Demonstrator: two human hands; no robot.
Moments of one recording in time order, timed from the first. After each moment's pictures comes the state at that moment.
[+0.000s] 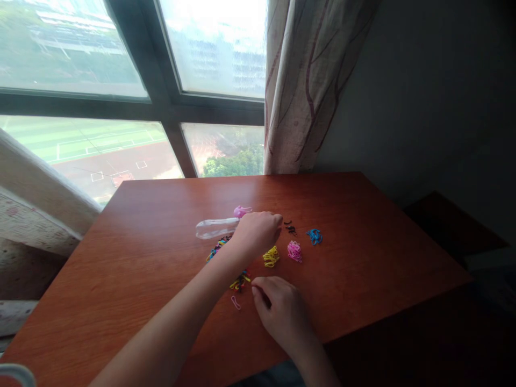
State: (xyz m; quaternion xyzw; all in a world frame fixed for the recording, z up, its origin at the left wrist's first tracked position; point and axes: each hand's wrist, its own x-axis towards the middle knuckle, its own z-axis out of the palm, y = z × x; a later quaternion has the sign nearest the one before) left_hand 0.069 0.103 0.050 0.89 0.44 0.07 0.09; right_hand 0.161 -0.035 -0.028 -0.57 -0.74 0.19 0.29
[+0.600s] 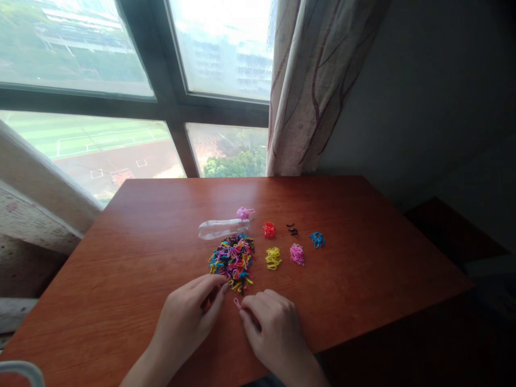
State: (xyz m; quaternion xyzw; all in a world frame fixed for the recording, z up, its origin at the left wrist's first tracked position) left_hand -0.051 -0.014 -0.006 0.79 0.51 0.29 0.16; right_hand 0.142 -0.052 -0.020 -0.55 -0.78 0.16 0.24
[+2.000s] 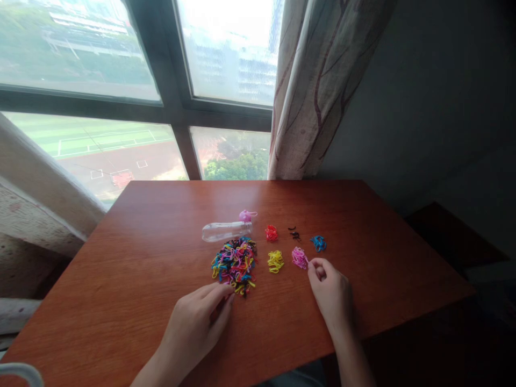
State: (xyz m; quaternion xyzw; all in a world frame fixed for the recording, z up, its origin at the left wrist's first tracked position) left_hand -0.049 -0.019 -0.018 0.82 0.47 0.30 0.12; right_hand 0.243 -0.011 -0.035 -0.78 -0.55 0.06 0.29
